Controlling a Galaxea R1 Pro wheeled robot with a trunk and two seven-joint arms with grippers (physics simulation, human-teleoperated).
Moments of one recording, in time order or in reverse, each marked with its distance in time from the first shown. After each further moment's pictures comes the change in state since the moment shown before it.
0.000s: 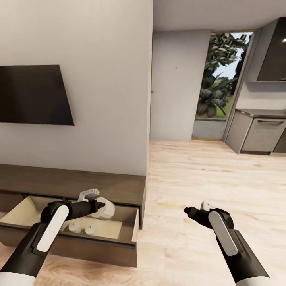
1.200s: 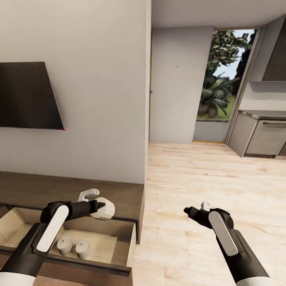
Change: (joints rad) left arm 0.000 0.000 0.000 0.002 0.003 -0.002 0.000; right arm 0.000 -0.001 -0.001 0.003 0.000 0.000 0.001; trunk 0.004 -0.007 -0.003
